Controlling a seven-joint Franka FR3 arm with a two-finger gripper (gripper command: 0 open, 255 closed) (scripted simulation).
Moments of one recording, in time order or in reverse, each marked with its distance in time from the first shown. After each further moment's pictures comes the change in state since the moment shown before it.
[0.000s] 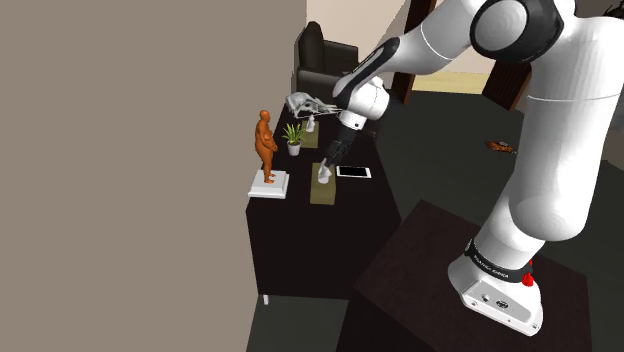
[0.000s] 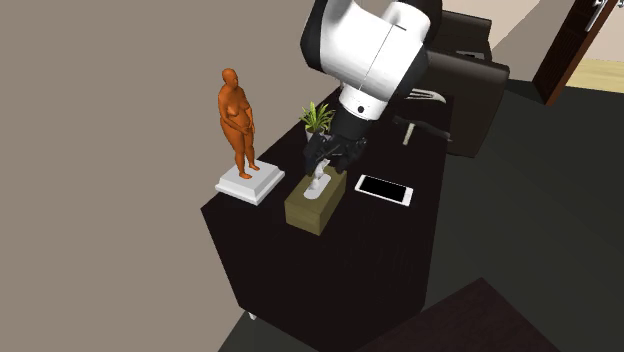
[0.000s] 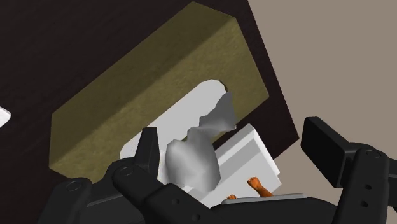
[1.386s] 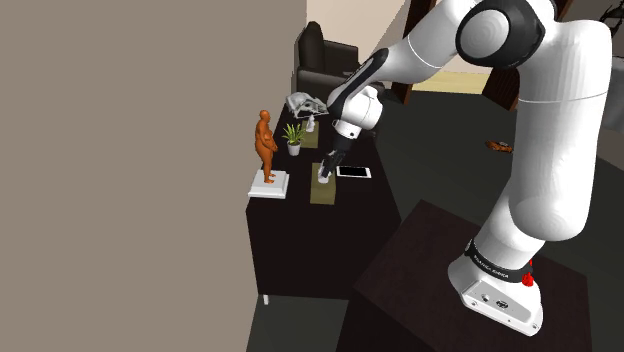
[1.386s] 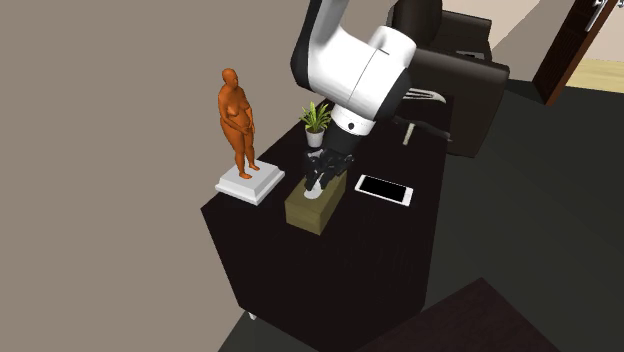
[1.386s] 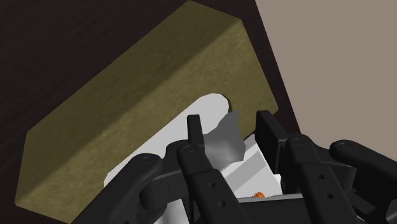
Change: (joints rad) arm 0.001 0.071 0.035 0.011 0.070 0.052 -0.044
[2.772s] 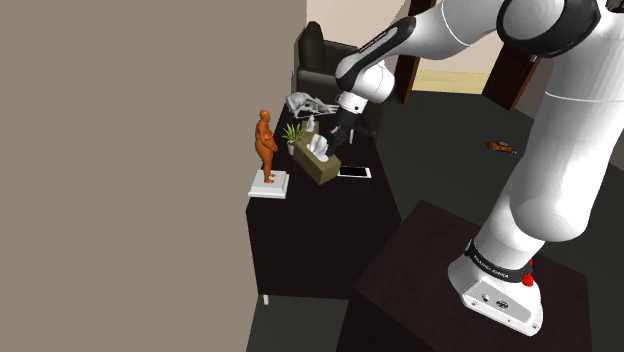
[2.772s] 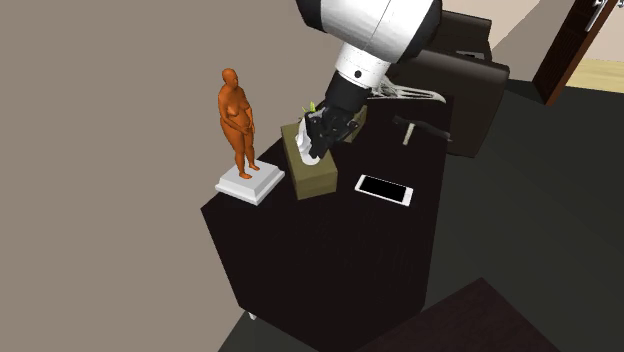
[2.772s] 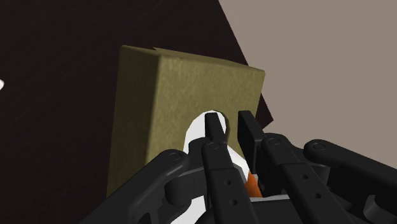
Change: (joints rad) arm 0.027 -0.184 -0.055 0.007 -0.167 -0.142 0.168
